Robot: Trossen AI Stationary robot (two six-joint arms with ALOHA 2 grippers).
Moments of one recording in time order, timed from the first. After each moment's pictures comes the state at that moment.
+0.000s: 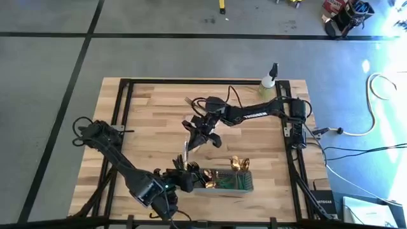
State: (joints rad) left arm -0.73 1.89 1.72 -1.12 -0.90 1.00; right arm -0.11 1.96 1.29 0.68 -1.12 0.35
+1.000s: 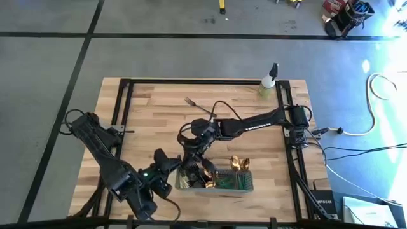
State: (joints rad) left arm -0.81 1.72 1.75 -1.18 -1.17 0.20; right arm 0.09 1.96 1.50 0.05 -0.69 -0.06
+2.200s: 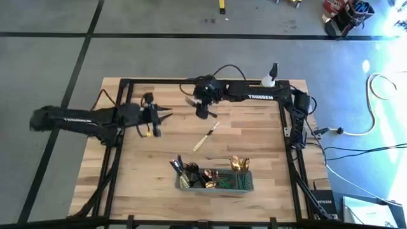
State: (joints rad) left arm 0.11 0.81 0.52 0.00 -0.31 0.32; right arm -0.34 1.94 1.48 -0.33 -0.12 -0.05
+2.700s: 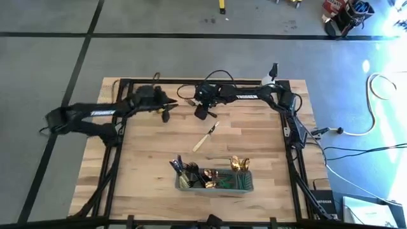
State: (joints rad) left arm 0.61 1.27 0.47 0.32 0.18 0.08; right arm -0.38 2.12 1.52 -0.45 0.01 0.06
